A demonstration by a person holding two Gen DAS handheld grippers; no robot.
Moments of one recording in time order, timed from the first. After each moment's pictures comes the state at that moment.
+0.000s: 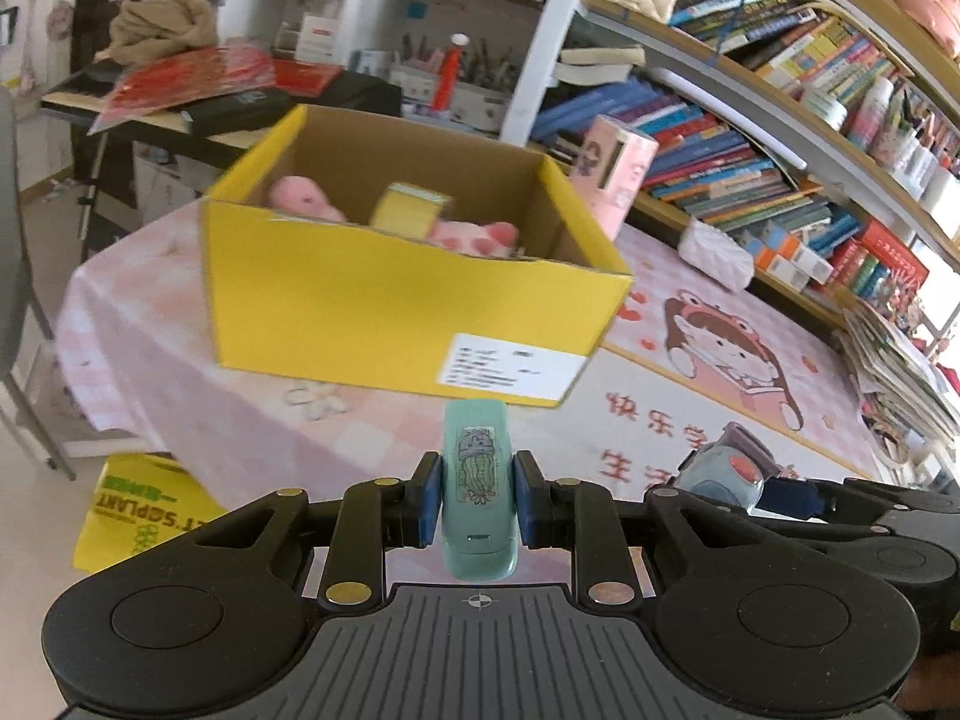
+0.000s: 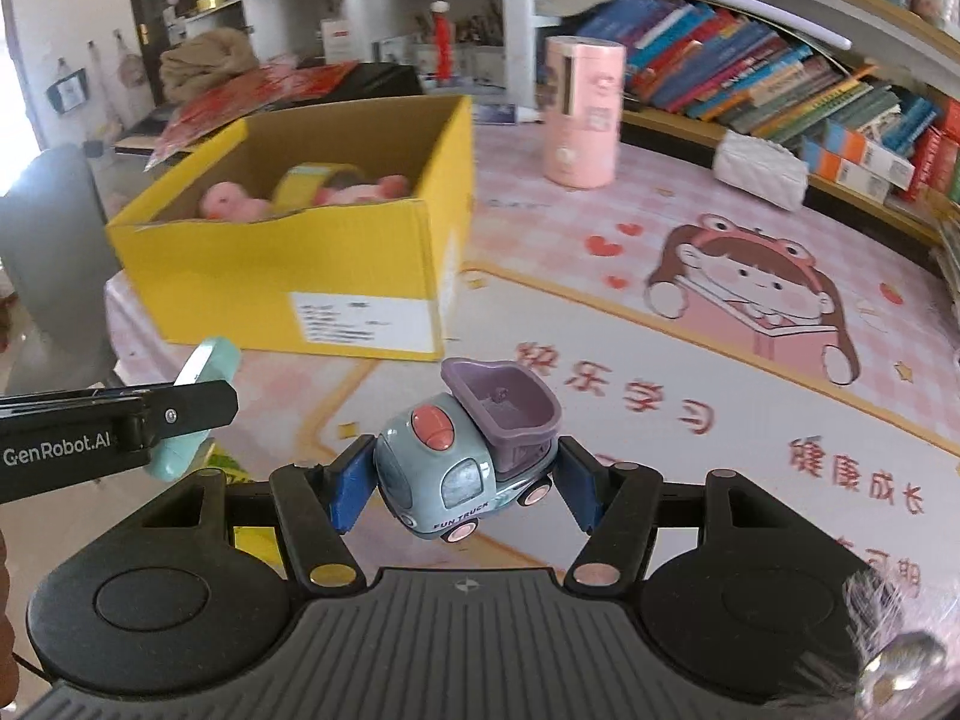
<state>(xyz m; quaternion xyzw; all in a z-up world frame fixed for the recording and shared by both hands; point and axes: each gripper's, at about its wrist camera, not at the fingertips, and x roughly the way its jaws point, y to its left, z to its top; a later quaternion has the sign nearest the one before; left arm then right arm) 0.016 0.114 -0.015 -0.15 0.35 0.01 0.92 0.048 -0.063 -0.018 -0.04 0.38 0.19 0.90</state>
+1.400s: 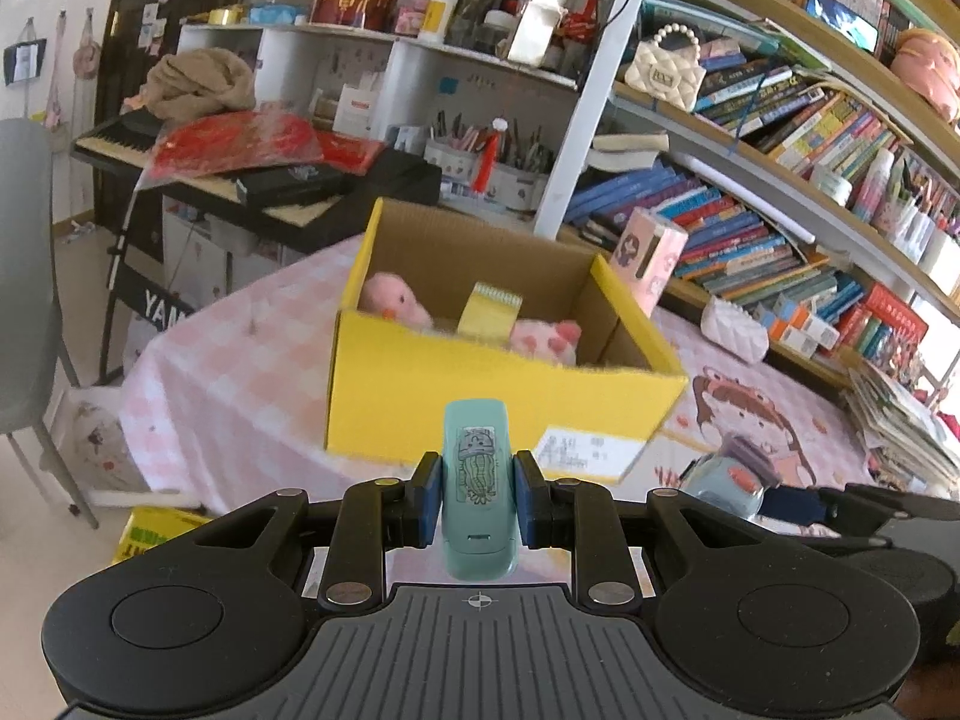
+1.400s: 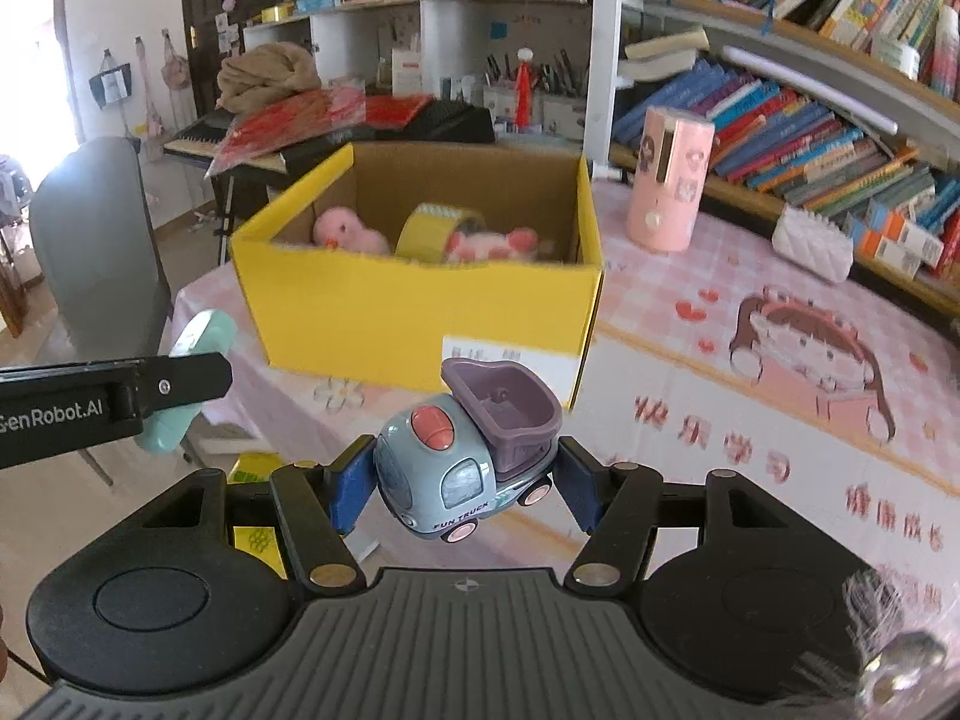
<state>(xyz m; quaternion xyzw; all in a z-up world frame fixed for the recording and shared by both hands) -0.004 0.174 0.015 -0.15 0.29 0.02 0.94 0.020 0.007 0.011 -0.07 0.33 0.21 0.92</state>
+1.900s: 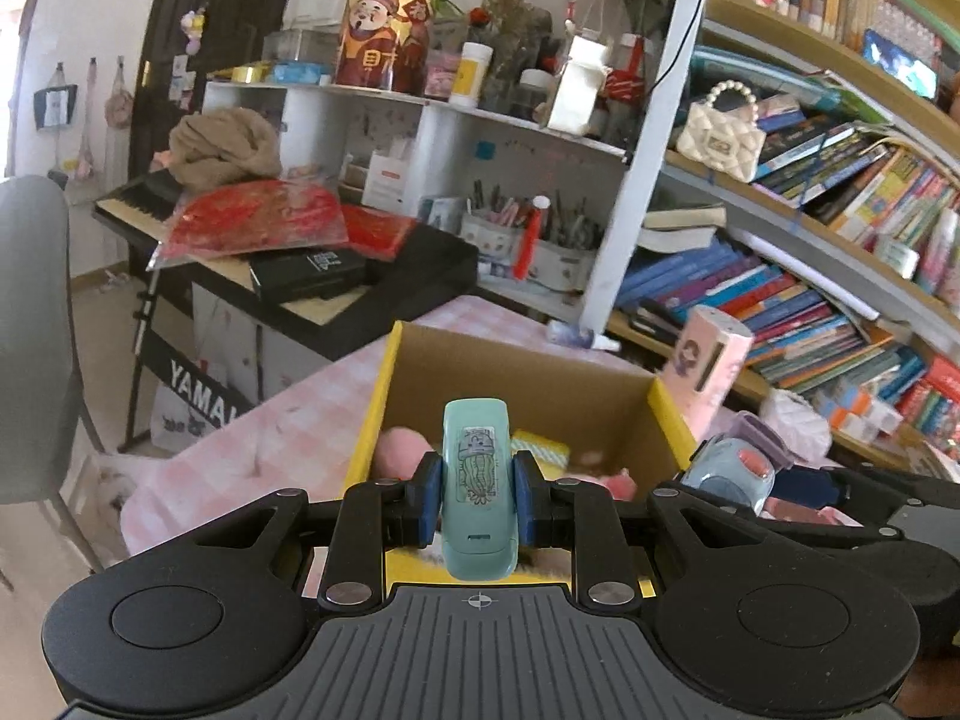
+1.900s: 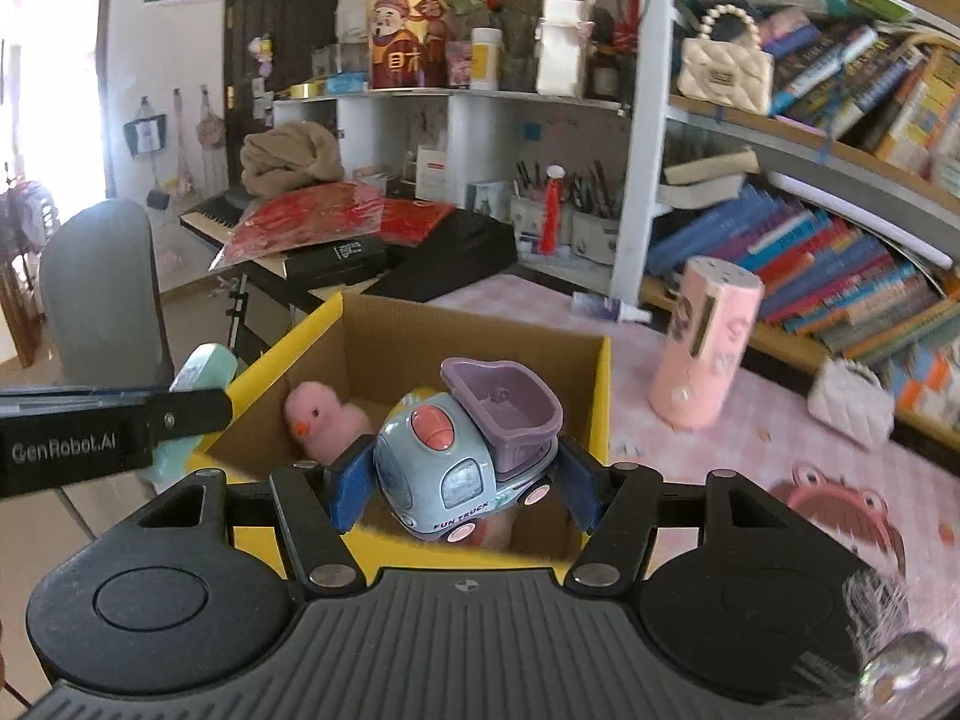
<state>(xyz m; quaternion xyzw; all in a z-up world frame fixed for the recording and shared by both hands) 0.087 0.191 0.041 -0.14 0.25 0.08 0.96 0.128 0.035 0.046 -0.09 0.25 0.25 0.93</state>
